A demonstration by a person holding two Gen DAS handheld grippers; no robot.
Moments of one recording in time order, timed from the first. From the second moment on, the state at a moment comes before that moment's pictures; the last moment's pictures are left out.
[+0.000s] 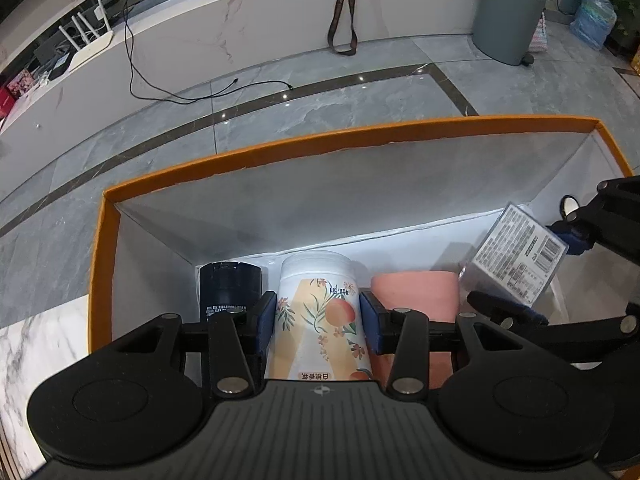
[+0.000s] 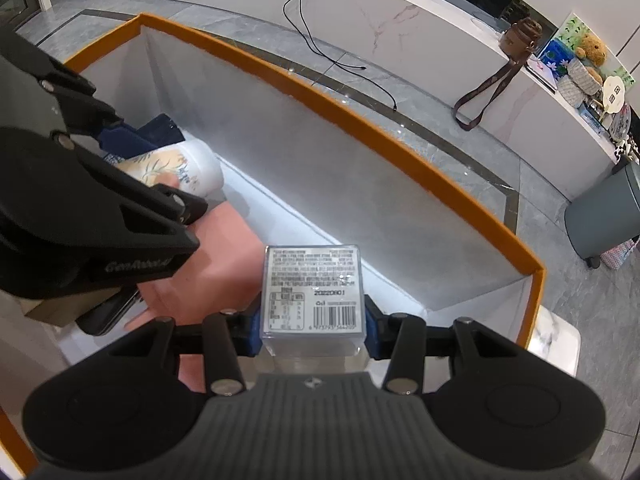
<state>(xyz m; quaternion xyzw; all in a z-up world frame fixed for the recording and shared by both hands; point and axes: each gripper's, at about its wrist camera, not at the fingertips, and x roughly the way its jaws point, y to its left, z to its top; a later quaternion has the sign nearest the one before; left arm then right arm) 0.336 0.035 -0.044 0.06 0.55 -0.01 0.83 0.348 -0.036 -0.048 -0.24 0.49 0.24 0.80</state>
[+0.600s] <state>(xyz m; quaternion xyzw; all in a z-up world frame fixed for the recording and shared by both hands) 0.338 0.040 -0.045 0.06 0.55 0.03 0.83 0.356 -0.020 -0.051 -0.28 0.46 0.24 0.81</state>
